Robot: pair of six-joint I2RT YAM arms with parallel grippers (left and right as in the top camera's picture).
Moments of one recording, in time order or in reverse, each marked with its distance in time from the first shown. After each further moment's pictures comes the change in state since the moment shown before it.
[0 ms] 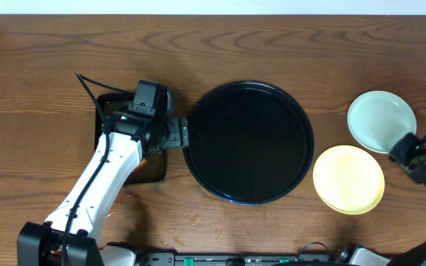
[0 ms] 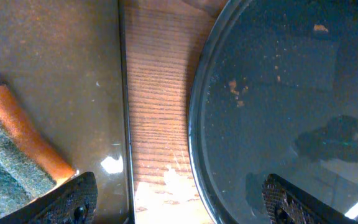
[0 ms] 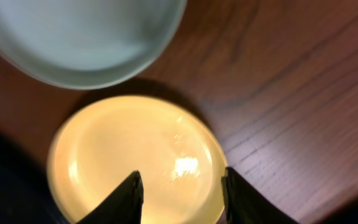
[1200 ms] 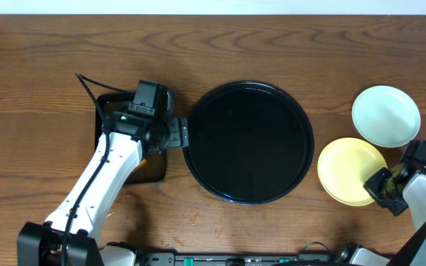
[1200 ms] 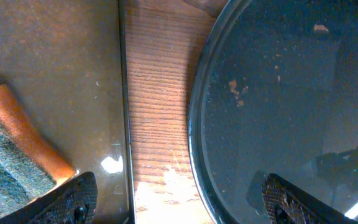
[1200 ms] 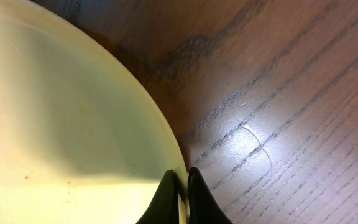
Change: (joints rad) left arm 0.000 0.000 0.000 0.000 0.000 0.000; right arm -0.010 0.003 -0.421 0.340 0.083 0.100
